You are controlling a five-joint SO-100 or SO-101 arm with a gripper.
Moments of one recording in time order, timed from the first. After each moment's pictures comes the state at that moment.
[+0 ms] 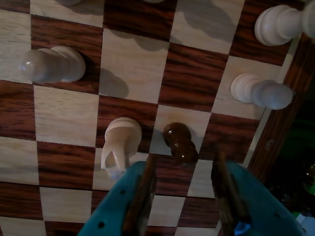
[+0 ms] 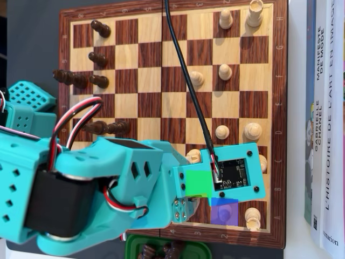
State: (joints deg) arm 13.0 82.0 89.1 63.8 66.0
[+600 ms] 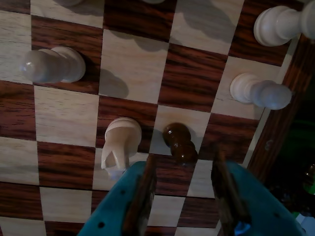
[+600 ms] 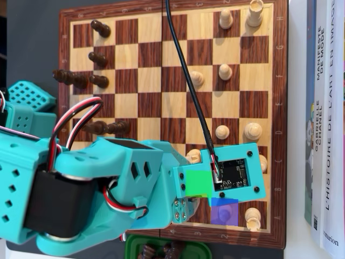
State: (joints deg) arm 13.0 82.0 89.1 63.8 66.0
